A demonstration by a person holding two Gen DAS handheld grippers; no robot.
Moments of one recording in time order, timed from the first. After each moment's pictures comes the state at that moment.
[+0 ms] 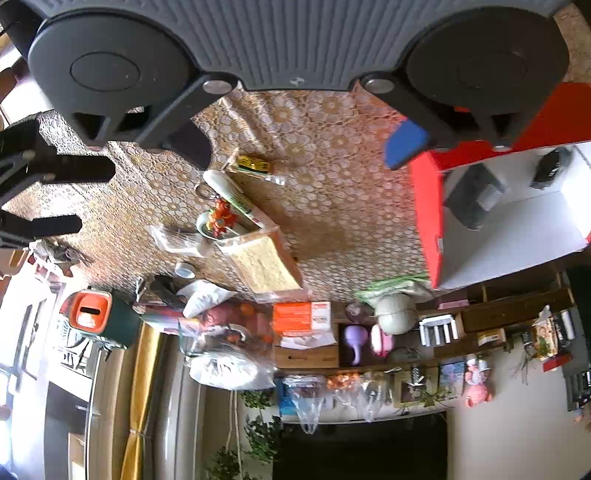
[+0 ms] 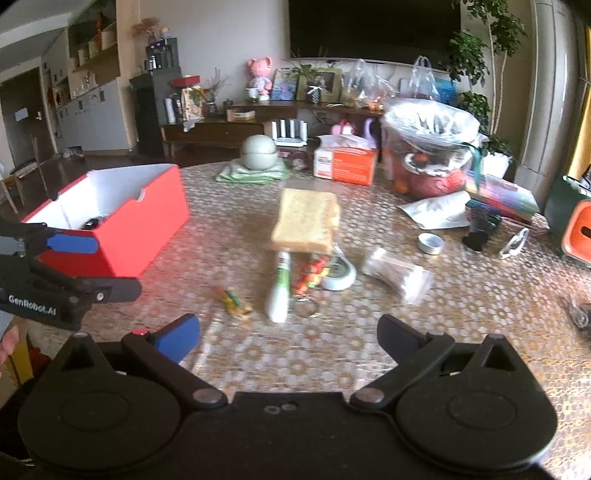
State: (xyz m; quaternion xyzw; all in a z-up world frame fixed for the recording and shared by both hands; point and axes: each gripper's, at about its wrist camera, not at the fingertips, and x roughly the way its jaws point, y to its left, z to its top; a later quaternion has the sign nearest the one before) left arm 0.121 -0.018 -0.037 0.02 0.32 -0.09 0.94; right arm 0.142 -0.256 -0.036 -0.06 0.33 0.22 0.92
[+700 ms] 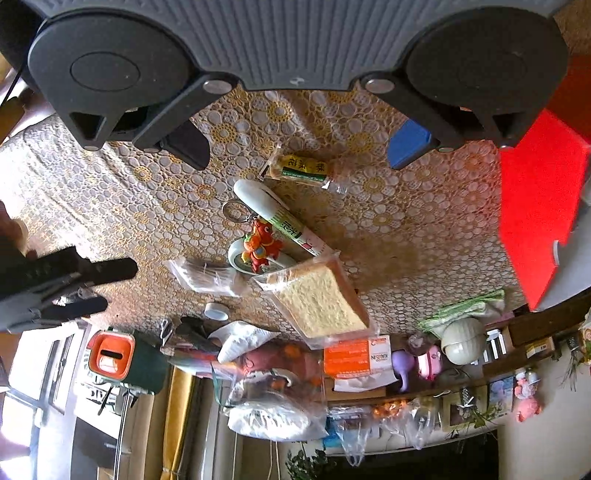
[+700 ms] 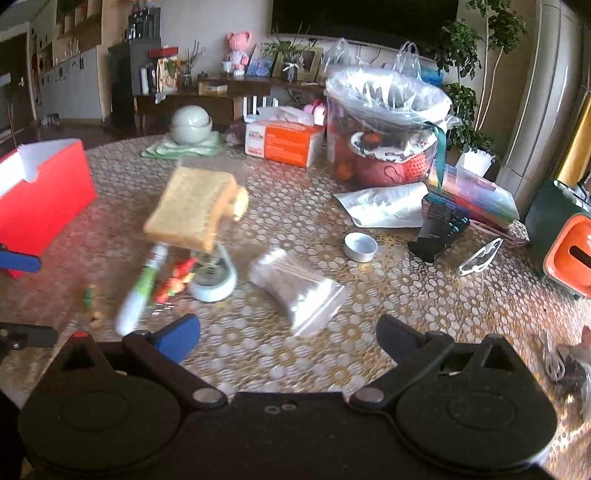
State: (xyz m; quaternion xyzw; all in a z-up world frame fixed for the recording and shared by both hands) left arm 0.184 -0.066 -0.095 0.04 0.37 -0.15 0.92; right arm 0.260 -0.315 -0.075 -0.11 0.35 0.19 0.91
